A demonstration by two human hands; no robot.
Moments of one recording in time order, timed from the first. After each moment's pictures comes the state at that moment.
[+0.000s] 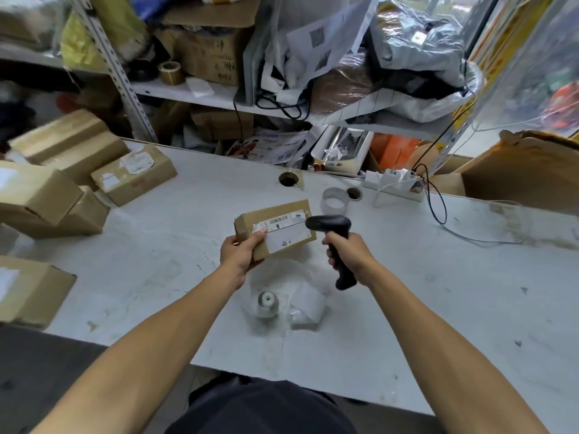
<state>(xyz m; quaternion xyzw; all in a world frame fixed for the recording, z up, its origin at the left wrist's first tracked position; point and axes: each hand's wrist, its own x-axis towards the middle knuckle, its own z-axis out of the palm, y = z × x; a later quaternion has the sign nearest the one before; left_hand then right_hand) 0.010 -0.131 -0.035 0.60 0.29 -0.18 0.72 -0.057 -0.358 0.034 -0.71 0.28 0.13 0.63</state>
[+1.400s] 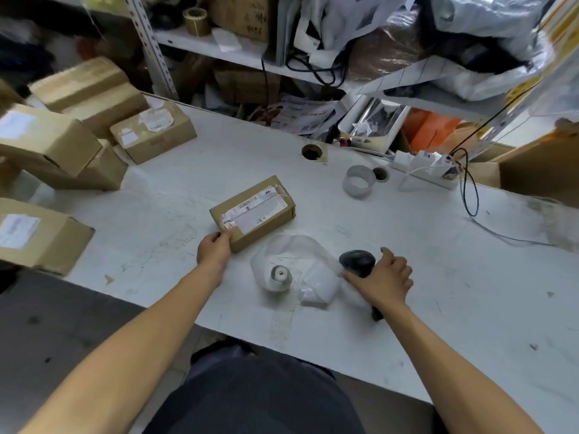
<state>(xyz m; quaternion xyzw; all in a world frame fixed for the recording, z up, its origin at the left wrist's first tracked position) -0.020 -0.055 -0.079 0.72 0.36 -0.13 0.58 -0.120 -0.377 -0.057 -0.92 0.30 0.14 0.21</state>
